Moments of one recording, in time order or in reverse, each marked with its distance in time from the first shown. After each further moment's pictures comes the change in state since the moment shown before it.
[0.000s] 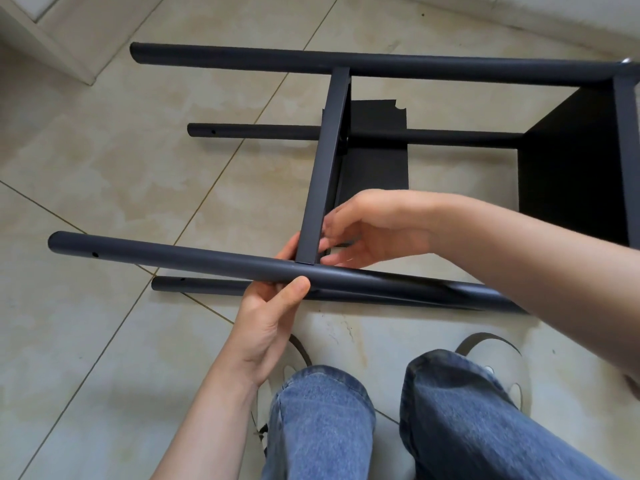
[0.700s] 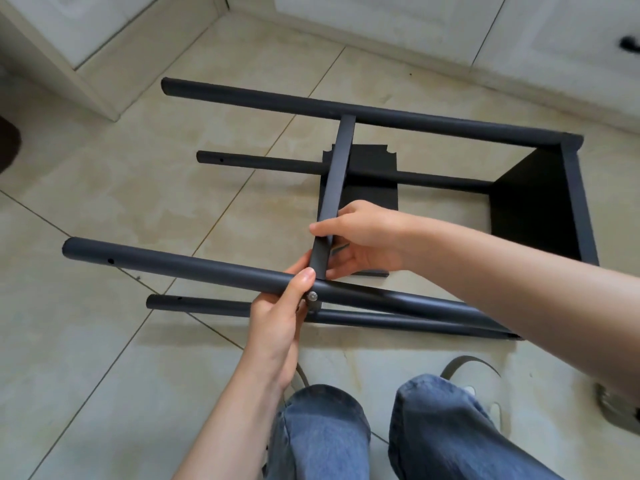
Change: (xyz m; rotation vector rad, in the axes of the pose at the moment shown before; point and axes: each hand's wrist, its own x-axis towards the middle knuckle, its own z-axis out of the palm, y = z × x) left_hand 0.001 0.024 0.041 0.004 0.296 -0.007; right_hand -0.021 -0.030 0.029 -0.019 0.256 -0.120
